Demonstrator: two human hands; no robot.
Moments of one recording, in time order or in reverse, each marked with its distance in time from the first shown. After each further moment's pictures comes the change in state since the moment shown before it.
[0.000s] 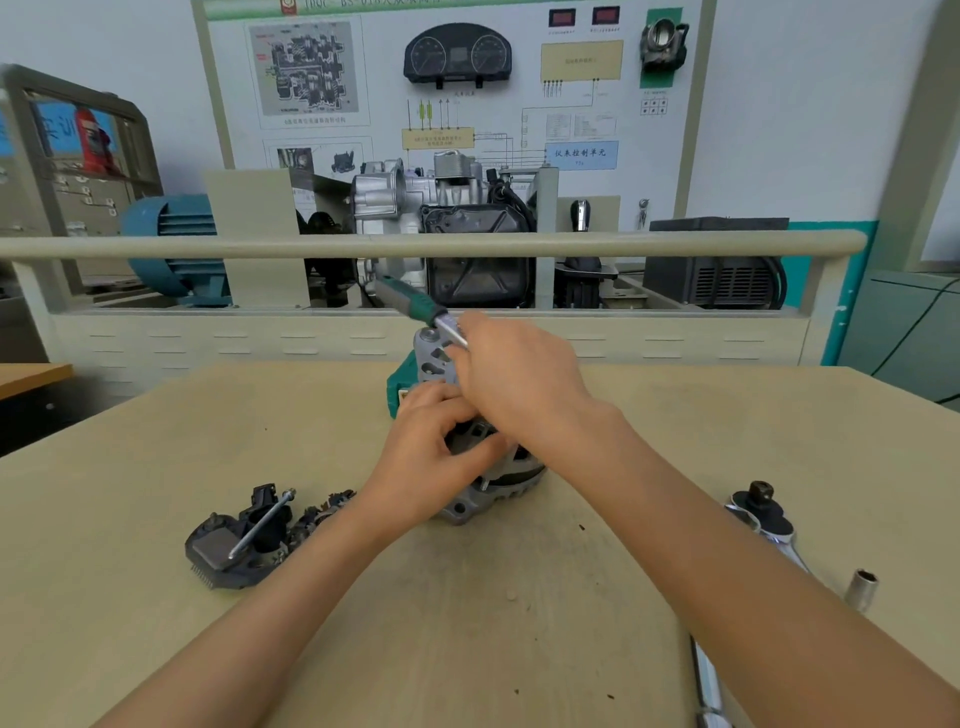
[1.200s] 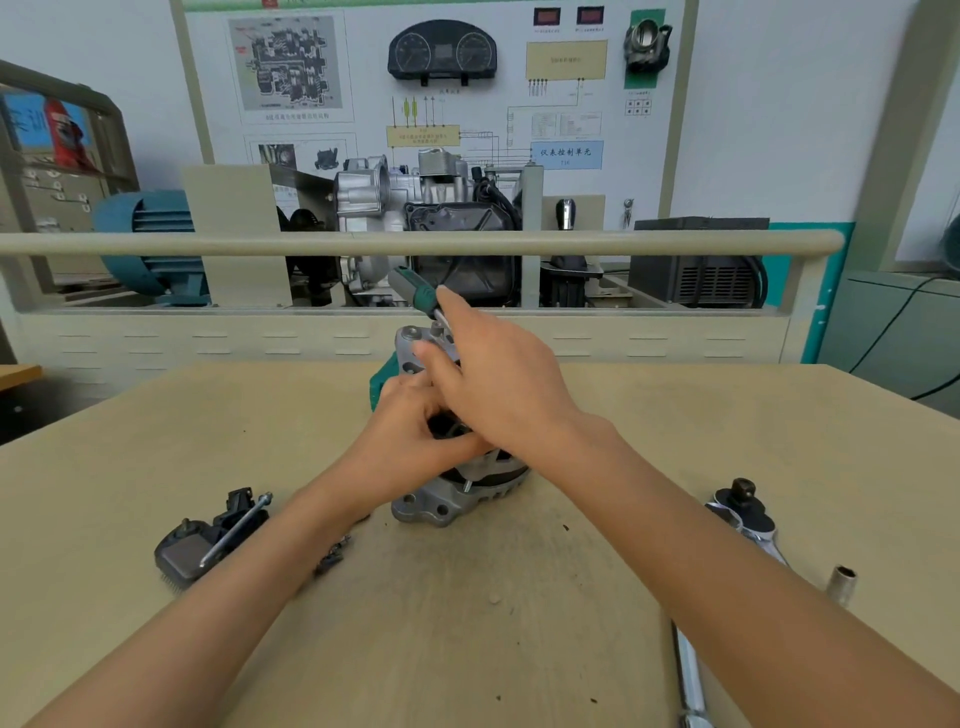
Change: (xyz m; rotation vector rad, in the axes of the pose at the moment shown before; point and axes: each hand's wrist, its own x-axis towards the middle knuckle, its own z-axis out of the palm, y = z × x) left_hand 0.015 -0.007 -0.007 -0.092 -0.152 0.041; right_hand -0.009 -0.001 -0.001 0.129 0.081 -0.072
